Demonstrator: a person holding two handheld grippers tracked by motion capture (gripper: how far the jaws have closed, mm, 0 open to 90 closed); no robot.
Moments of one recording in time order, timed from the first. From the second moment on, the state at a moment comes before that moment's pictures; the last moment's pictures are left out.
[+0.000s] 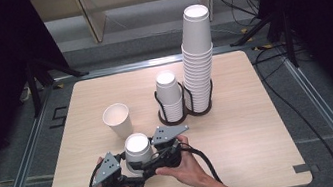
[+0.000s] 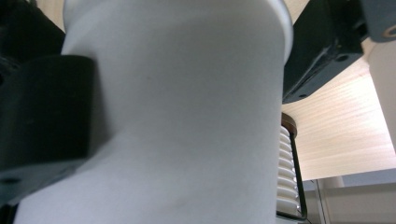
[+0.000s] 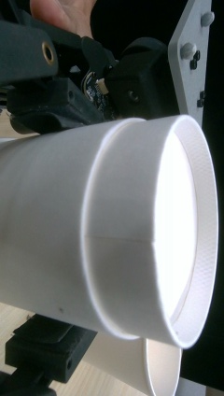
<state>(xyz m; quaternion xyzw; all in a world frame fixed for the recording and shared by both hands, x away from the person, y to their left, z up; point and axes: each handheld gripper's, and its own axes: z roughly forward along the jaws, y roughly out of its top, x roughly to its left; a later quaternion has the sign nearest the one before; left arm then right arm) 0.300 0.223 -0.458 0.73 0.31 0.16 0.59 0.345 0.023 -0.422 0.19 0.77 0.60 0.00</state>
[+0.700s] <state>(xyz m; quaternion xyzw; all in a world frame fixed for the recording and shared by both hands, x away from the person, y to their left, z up) 0.296 0.224 -0.453 0.73 0.29 0.19 0.59 0.348 0.017 -0.414 0.18 0.77 0.61 0.00</state>
